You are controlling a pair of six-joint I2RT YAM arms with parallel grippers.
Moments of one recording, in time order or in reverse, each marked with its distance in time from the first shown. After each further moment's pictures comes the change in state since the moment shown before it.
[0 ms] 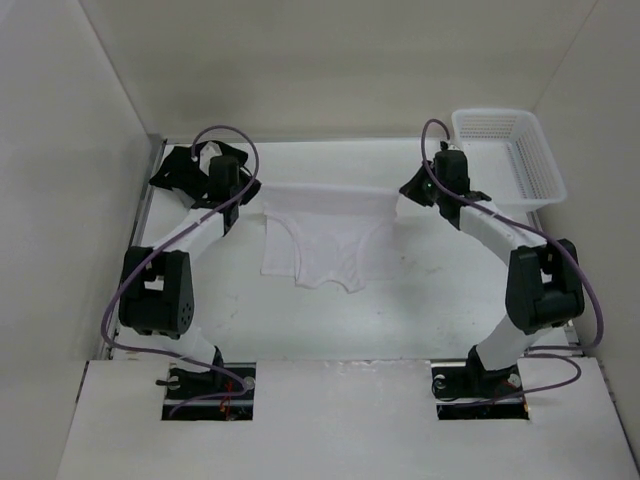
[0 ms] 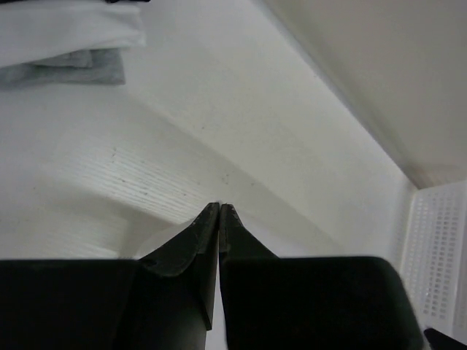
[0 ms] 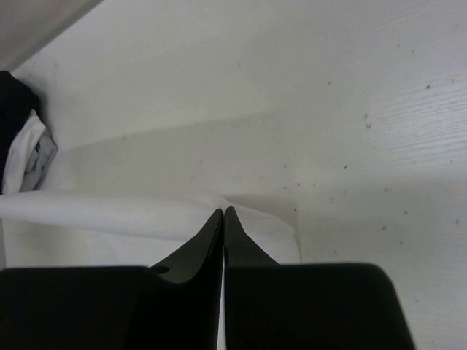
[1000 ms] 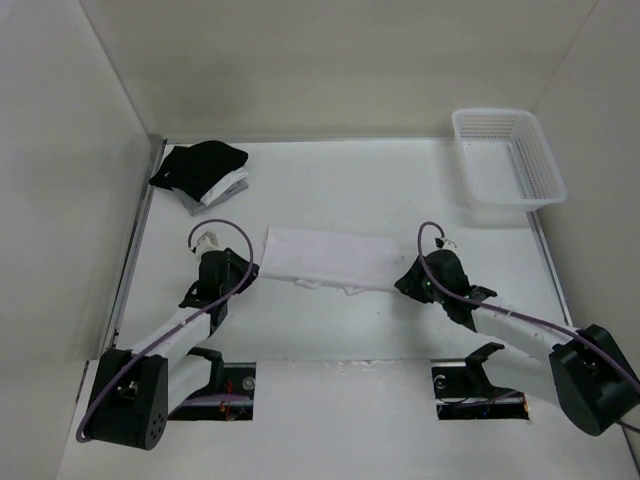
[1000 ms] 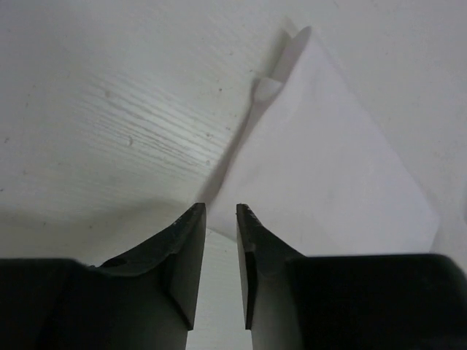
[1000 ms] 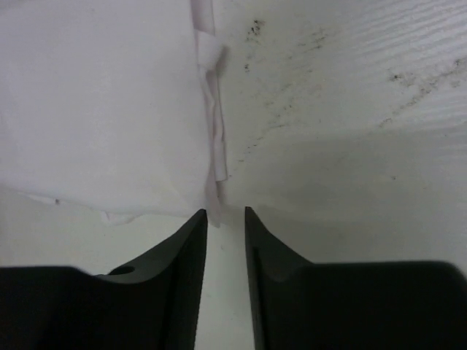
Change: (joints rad) left arm -0.031 -0.620 -0.827 0.139 0.054 0.006; right arm 0.283 -0.578 -0.805 0.060 0.145 0.194
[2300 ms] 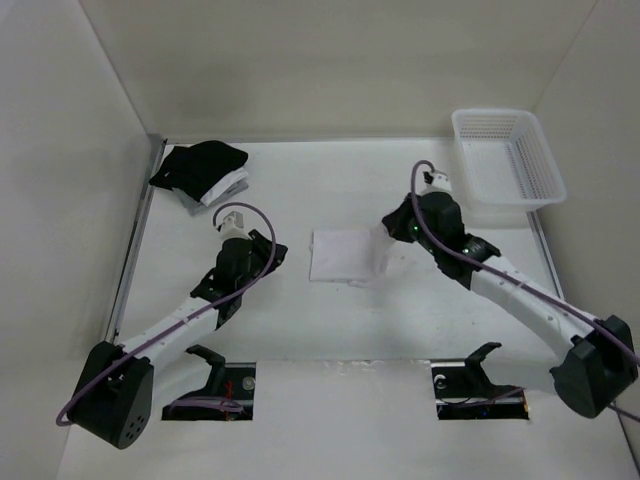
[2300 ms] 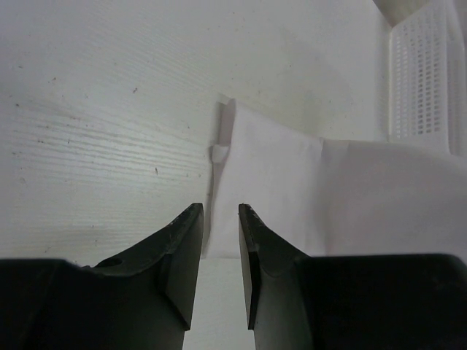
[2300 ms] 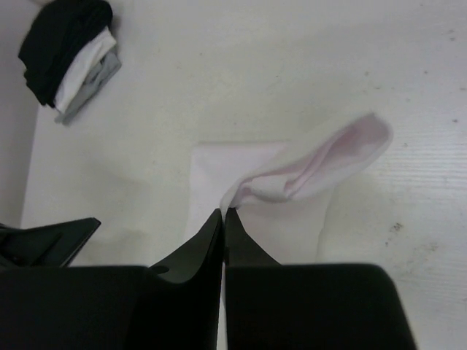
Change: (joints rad) left arm -0.255 0.013 0.149 0.019 -0.055 -0.041; right arm 0.035 0.064 0.500 -0.131 0.086 -0.163
